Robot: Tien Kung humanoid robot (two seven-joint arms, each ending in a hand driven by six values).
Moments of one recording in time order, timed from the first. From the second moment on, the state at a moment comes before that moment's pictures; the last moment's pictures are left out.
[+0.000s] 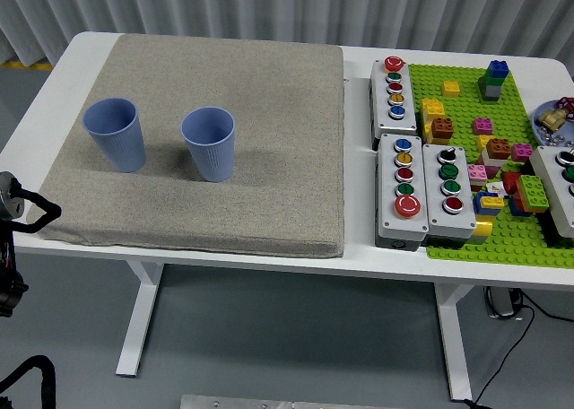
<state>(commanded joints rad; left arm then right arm) -0.34 0.07 -1.84 -1.40 1.52 0.03 -0.13 0.21 -0.07 1.08 0.18 -0.40 0.14 -0.31</state>
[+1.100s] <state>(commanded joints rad) -0.20 0.13 -1.80 -1.34 1.27 -0.06 -0.07 0.22 -0.08 1.07 0.18 -0.39 0.15 -0.32</state>
